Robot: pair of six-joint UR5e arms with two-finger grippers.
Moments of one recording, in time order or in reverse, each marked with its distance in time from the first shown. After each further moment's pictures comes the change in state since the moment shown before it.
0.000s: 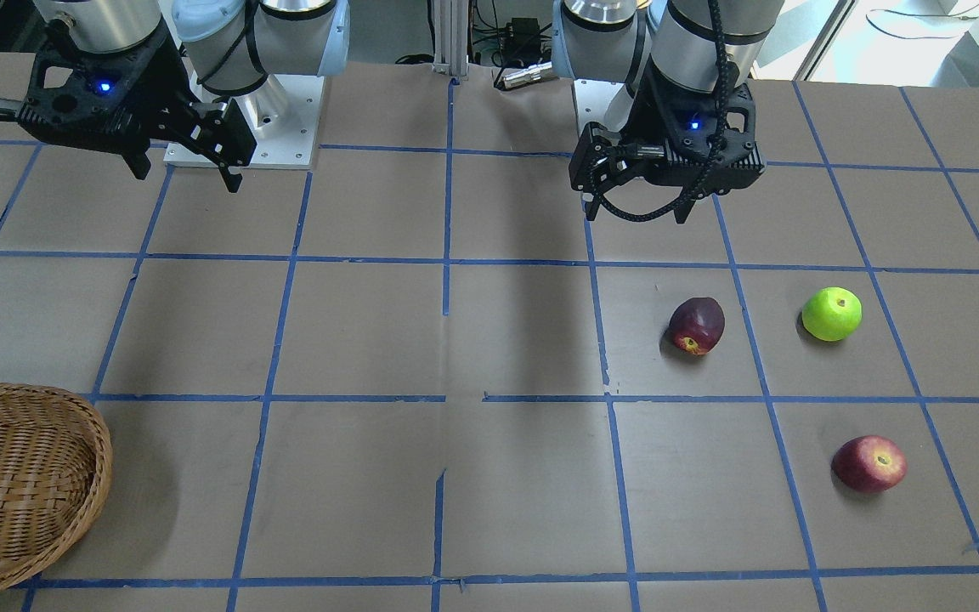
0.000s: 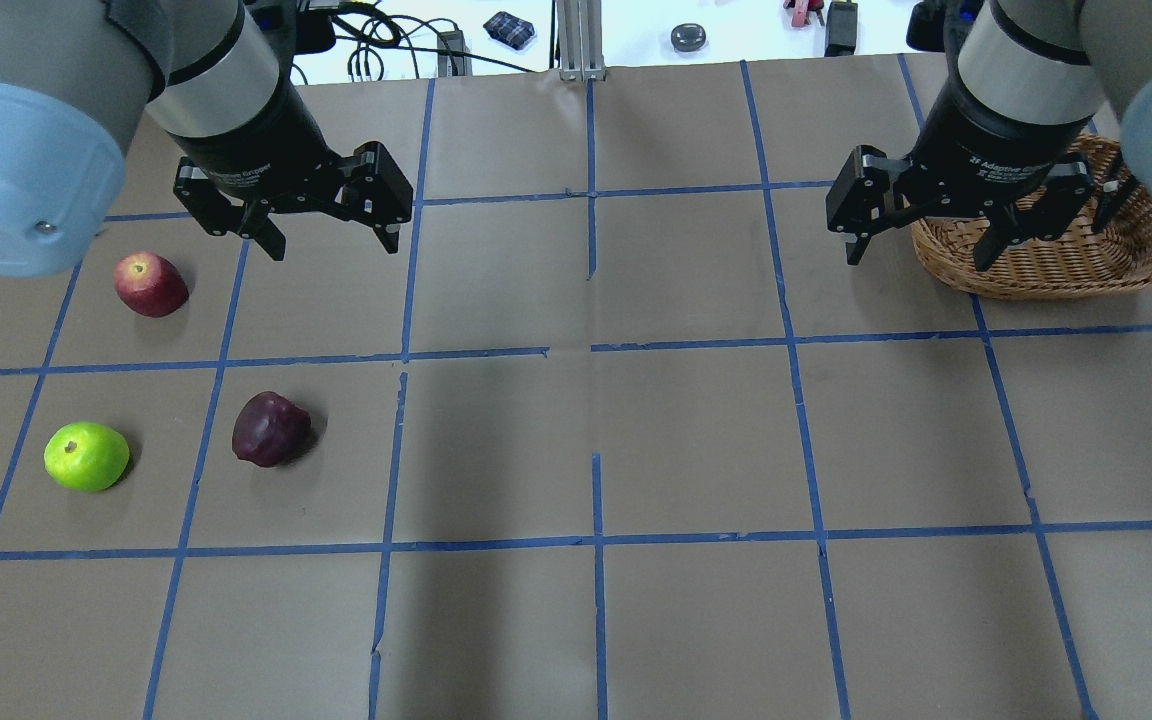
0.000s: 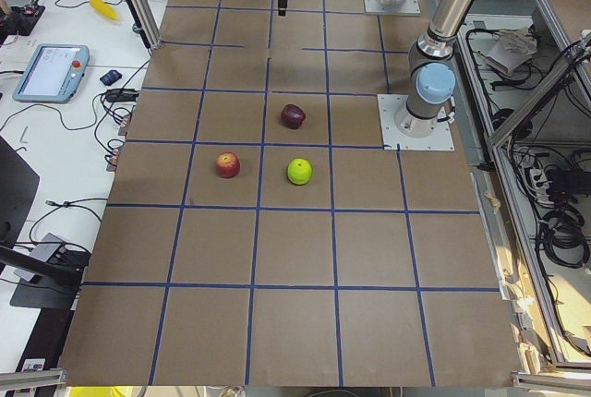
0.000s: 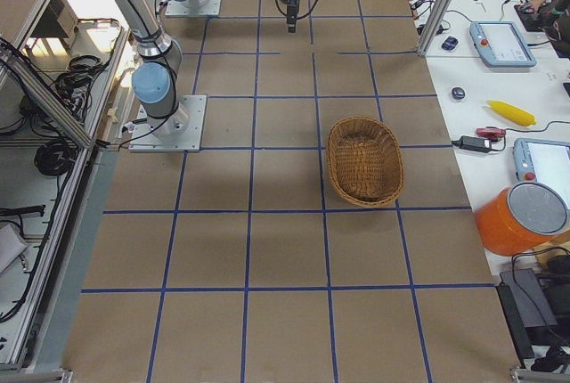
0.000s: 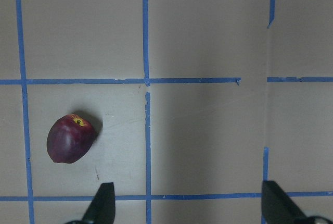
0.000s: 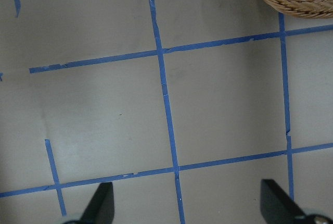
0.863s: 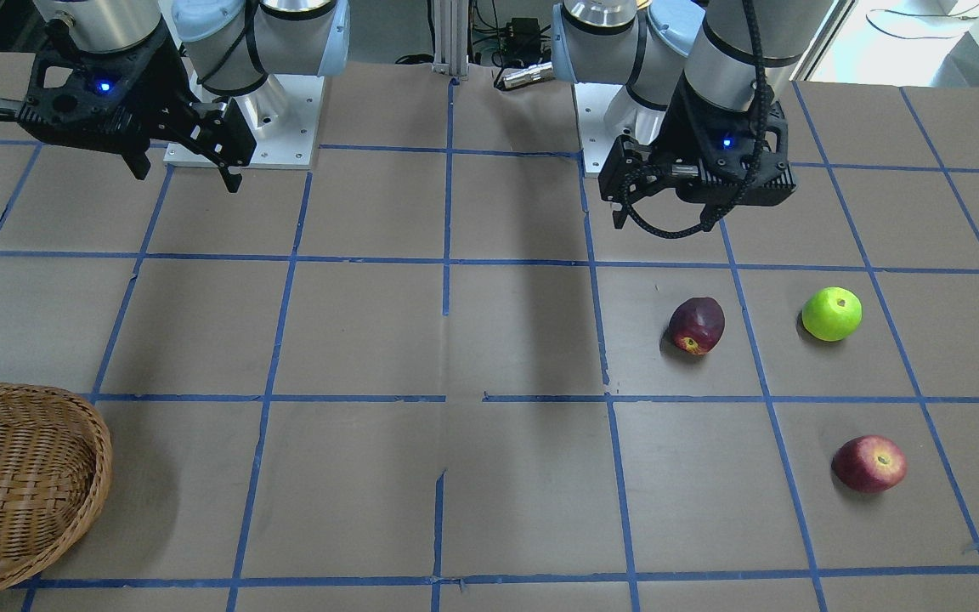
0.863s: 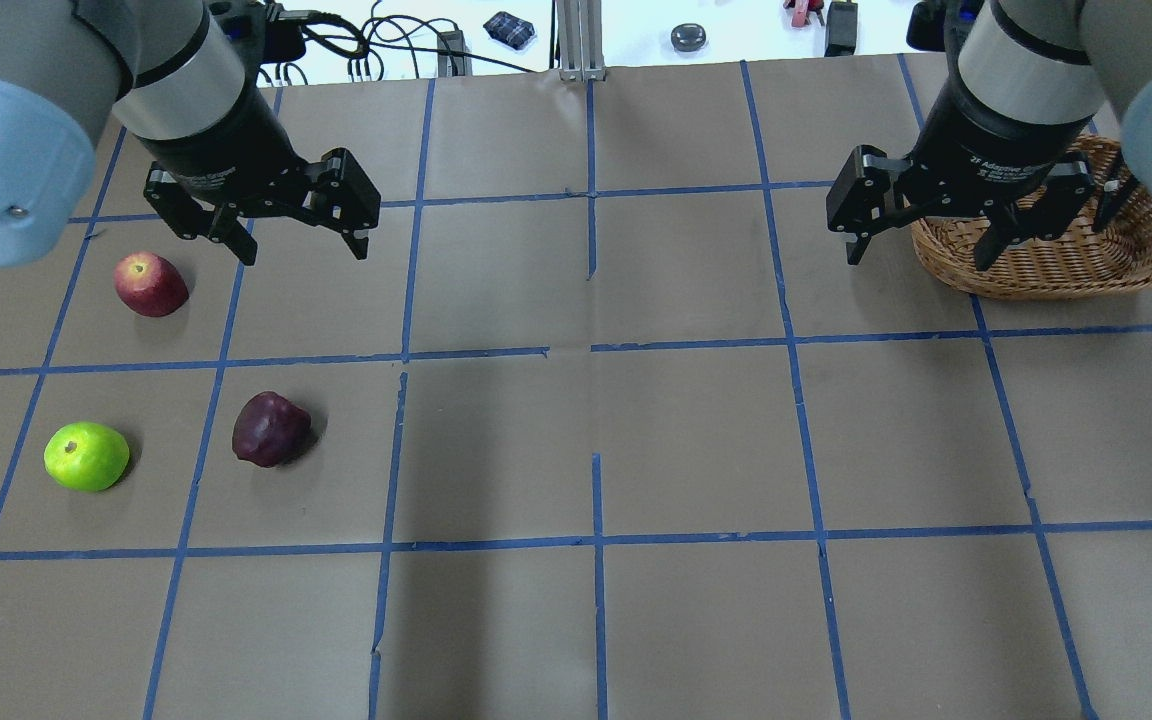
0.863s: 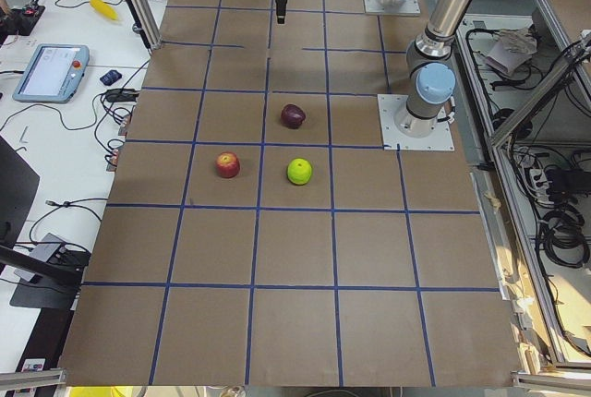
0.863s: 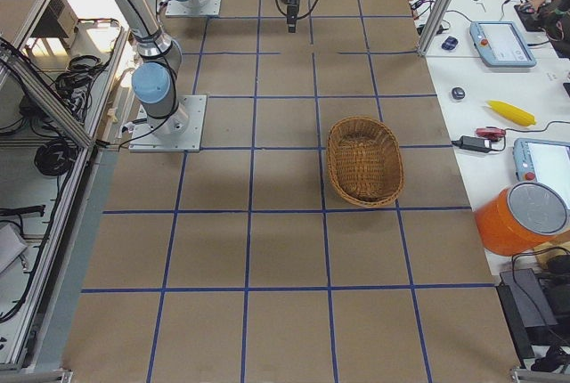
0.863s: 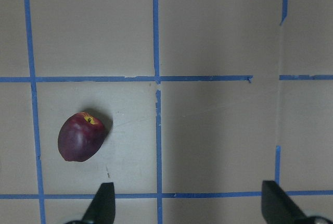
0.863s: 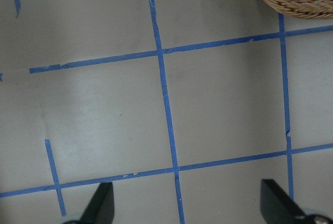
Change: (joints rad) left arm 0.086 -0.002 -0.033 -0.024 0.007 0.118; right arm 0.000 0.000 0.000 -0.001 0.000 -0.001
